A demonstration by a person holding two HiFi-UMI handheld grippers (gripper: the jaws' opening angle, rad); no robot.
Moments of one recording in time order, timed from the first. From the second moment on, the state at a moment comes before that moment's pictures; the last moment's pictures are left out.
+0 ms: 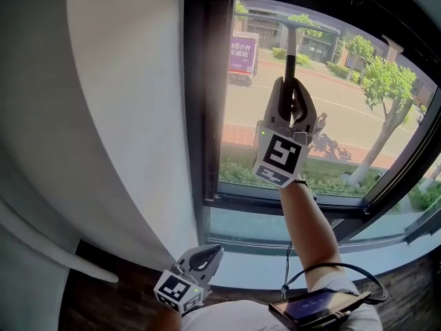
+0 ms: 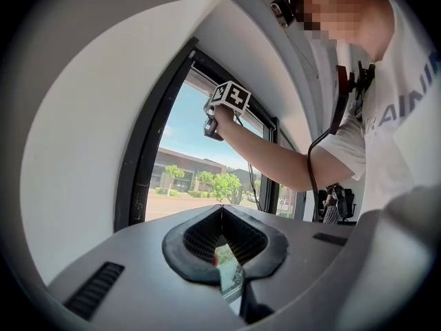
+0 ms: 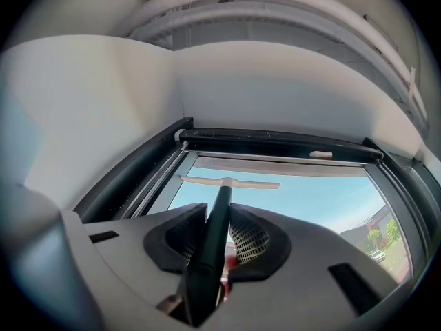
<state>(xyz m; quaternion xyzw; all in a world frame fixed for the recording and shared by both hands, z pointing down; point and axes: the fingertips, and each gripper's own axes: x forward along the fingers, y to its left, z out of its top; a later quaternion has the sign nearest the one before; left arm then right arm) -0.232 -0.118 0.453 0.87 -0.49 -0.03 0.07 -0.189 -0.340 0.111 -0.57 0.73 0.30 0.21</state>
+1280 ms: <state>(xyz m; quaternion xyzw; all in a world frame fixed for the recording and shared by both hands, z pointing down) -0.227 -0.116 0.454 0.87 -0.48 -0.01 0.07 -0.182 -0.318 0.258 -0.56 0.78 0.23 0.13</state>
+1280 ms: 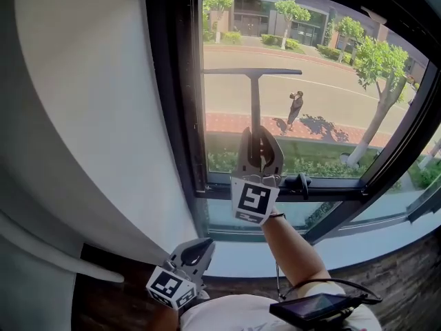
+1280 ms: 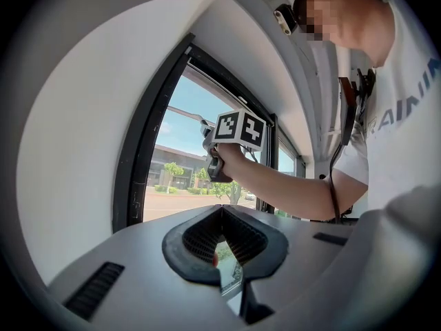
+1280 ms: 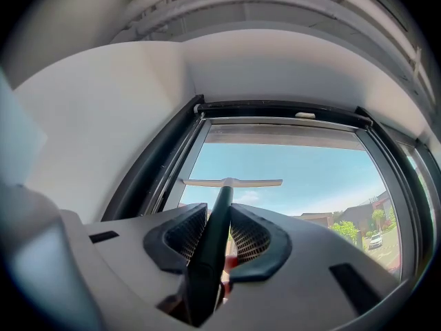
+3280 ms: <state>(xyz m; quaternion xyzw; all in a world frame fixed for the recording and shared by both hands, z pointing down) -0.231 -0.102 0.471 0.88 -0.47 0.02 0.09 -0.169 -0.300 0.502 -0.58 0.81 0.00 0.01</state>
